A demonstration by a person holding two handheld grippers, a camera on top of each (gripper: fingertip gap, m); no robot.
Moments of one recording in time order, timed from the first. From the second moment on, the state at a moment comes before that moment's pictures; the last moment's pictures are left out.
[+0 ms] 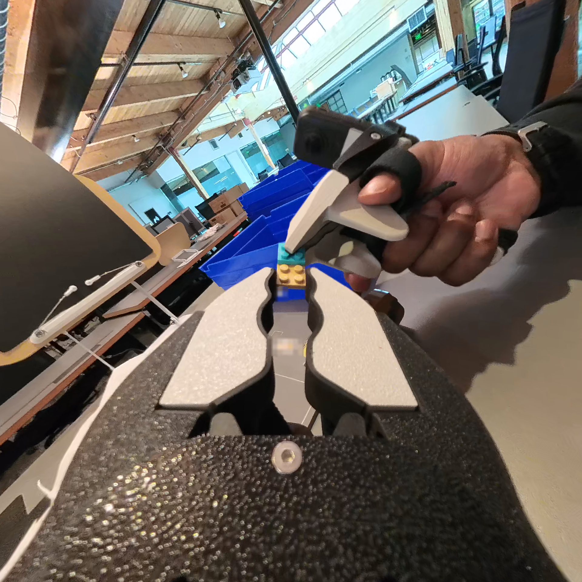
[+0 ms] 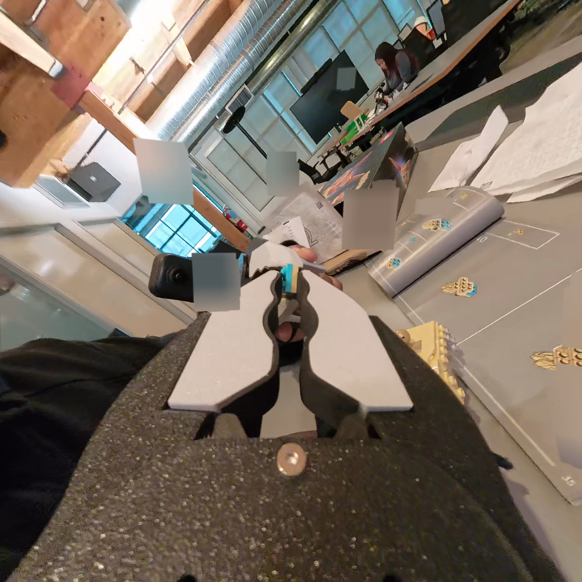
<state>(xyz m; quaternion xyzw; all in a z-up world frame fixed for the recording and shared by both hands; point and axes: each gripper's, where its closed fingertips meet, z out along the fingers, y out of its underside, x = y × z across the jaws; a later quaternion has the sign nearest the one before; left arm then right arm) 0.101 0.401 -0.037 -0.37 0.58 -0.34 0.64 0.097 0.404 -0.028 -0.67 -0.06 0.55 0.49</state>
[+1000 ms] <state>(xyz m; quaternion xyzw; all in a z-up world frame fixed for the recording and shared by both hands) 0.101 0.389 -0.042 -0.28 0.61 -0.24 0.70 0.089 0.390 -0.031 -0.66 -0.16 0.52 0.52</state>
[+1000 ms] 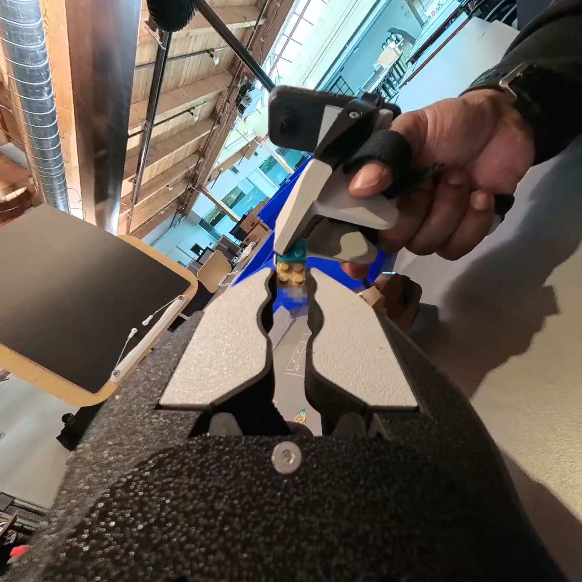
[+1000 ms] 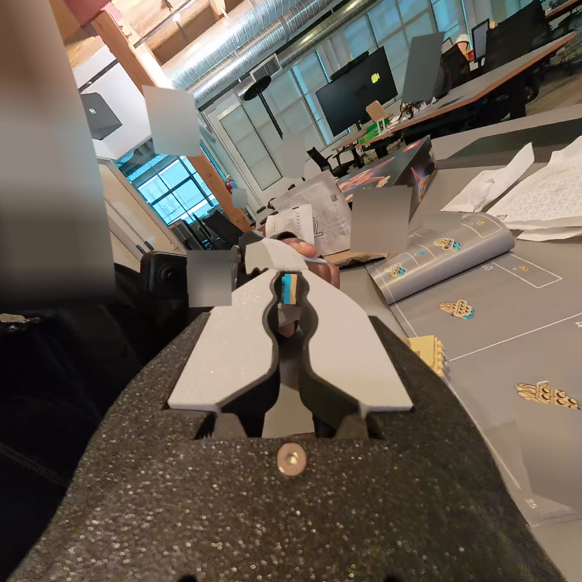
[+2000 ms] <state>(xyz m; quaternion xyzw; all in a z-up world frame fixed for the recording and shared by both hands) 0.093 0.380 -0.048 -0.28 0.63 -0.23 0.69 0.081 0.378 -0.040 -0.68 -0.17 0.50 0.50</state>
